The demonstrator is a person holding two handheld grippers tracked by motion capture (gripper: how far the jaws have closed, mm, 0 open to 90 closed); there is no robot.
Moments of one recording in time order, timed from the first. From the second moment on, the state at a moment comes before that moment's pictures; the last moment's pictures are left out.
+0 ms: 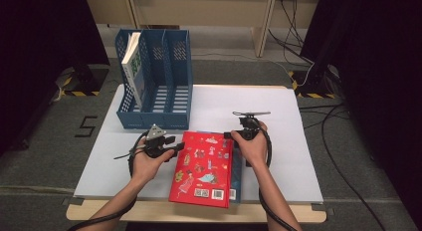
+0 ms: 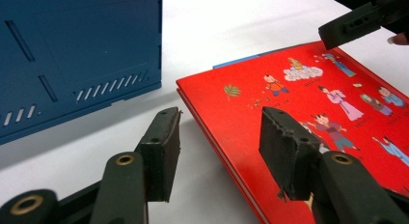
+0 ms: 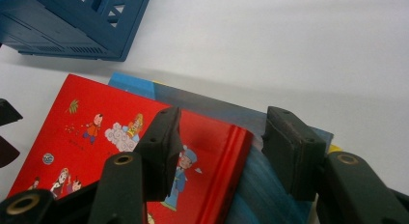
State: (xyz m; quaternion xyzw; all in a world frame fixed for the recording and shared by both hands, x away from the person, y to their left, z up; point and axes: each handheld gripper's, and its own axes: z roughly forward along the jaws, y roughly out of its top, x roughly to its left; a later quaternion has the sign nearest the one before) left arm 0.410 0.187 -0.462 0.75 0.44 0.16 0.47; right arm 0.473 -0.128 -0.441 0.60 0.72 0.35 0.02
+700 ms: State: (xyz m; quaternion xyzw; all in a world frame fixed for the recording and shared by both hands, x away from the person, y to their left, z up) left arm 0.411 0.181 -0.469 0.76 0.43 0.16 0.45; right arm 0.477 -0.123 -0.440 0.60 0.72 0.35 0.01
